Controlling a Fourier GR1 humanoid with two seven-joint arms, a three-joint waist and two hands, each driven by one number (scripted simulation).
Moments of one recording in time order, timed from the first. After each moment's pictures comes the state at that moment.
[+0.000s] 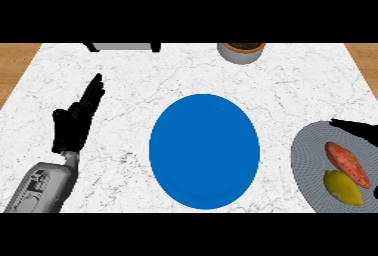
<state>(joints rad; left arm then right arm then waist) -0.28 0.31 -0.13 -1.38 0.06 0.16 0.08 -0.24 -0.86 0.20 -1.14 0.56 0.45 -0.35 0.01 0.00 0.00</state>
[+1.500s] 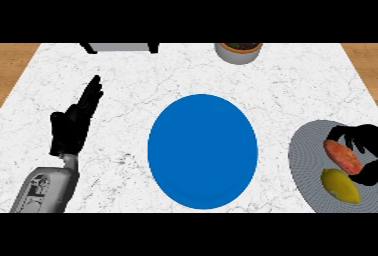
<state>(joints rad) -0.25 0.23 -0.03 -1.42 -0.05 0.08 0.10 -0.34 -0.65 0.02 -0.78 0.83 0.17 -0.56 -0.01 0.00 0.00</state>
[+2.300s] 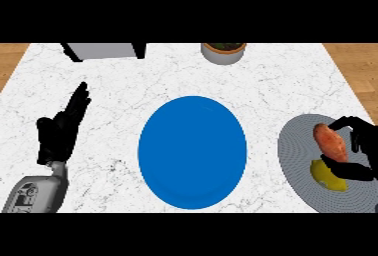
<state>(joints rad) -0.19 0.25 0.01 -1.44 -0.04 0.09 0.11 -0.01 -0.44 -0.10 -1.56 0.73 -0.12 -0.14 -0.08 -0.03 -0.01</state>
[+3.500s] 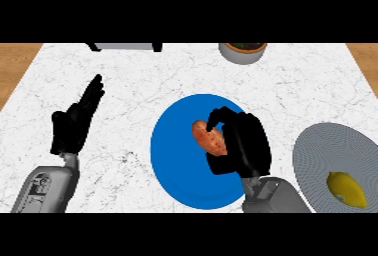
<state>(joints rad) -0.25 0.21 -0.01 -1.42 -0.07 0.05 0.10 -0.31 -0.02 0.45 -1.65 1.05 -0.01 0.53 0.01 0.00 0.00</state>
